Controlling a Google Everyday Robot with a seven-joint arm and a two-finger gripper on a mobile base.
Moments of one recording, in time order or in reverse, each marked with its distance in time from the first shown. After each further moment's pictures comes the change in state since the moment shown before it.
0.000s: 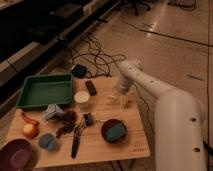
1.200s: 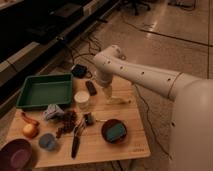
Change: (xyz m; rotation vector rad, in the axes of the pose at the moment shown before) arm -0.159 -0.007 -0.115 0.194 0.151 -0.575
